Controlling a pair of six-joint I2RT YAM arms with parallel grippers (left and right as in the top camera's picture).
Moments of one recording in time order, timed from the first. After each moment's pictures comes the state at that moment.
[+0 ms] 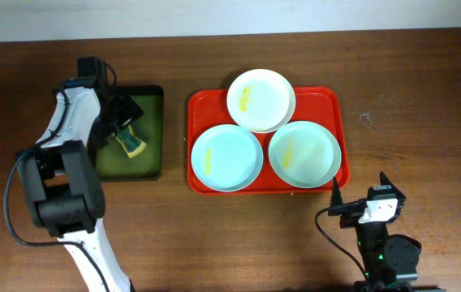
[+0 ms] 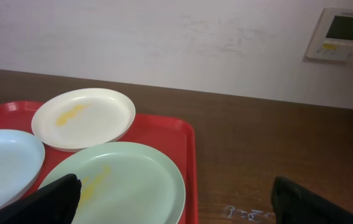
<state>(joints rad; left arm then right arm) 0.12 2.17 1.67 -0.89 0.02 -0.58 0.02 0.01 0.01 -0.07 -0.02 -0.09</state>
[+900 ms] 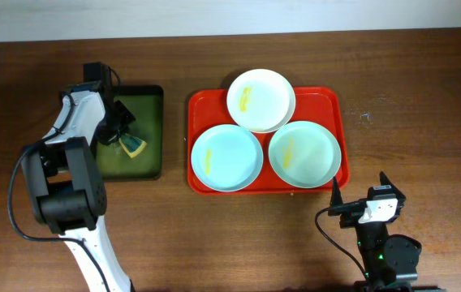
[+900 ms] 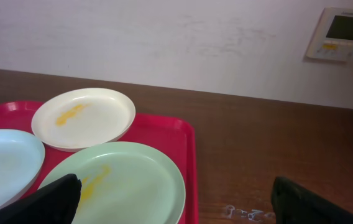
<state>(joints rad) 0.12 2.20 1.63 -0.82 -0.06 -0.59 0.02 0.01 0.01 -0.07 -0.02 -0.09</state>
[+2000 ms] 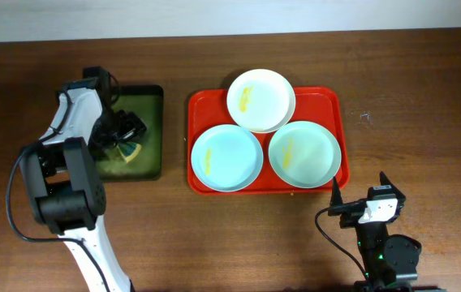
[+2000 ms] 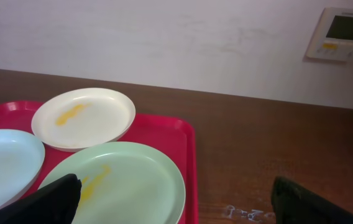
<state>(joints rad) 0.12 2.20 1.67 -1.06 0.02 -0.51 0.02 0.01 0.01 -0.07 -0.02 -0.09</state>
